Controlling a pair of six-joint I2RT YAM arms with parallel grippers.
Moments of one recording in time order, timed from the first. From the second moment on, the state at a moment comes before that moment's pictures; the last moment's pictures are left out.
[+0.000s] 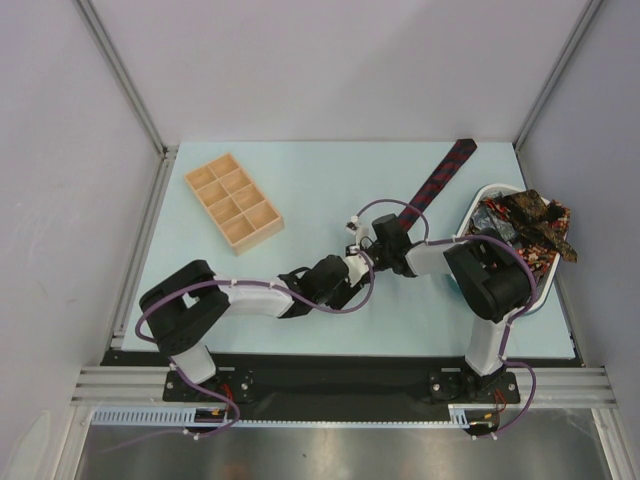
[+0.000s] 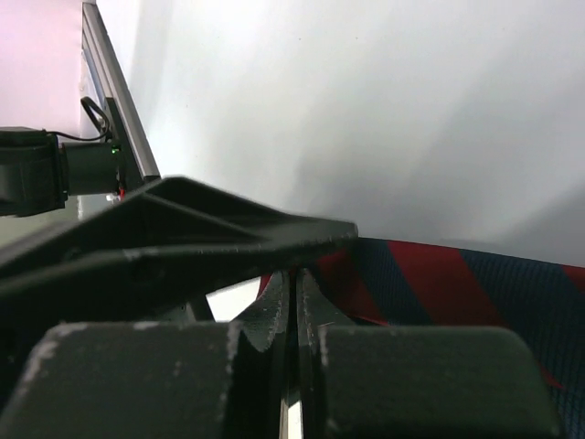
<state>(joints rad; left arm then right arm) -0.99 1.68 0.77 0.15 -0.18 0.02 0.54 1.86 0.87 0.20 -0.85 0.42</state>
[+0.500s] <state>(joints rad) -0.99 1.68 0.78 0.12 -0.13 0.04 0.53 1.87 0.86 0.19 -0.89 0.44</state>
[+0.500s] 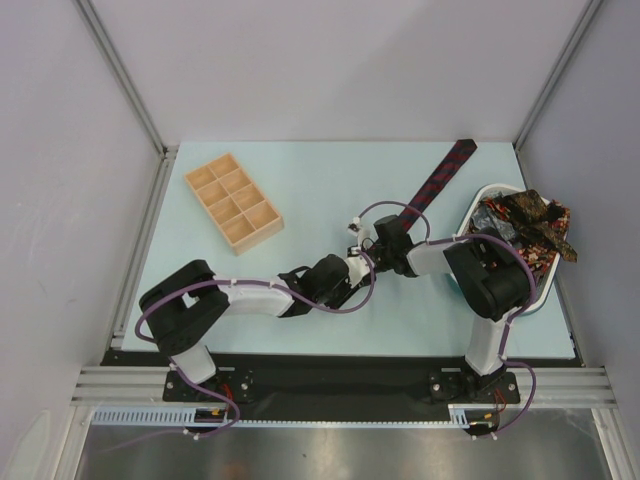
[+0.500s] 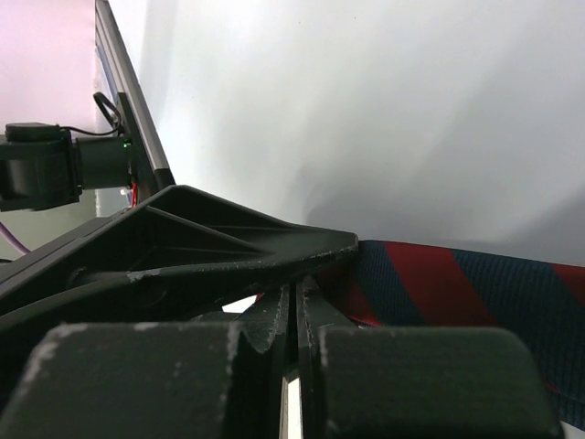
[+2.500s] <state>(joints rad) -1.01 1.71 0.83 0.06 -0.15 0.03 0.41 1.81 0.77 0.25 -0.84 0.46</state>
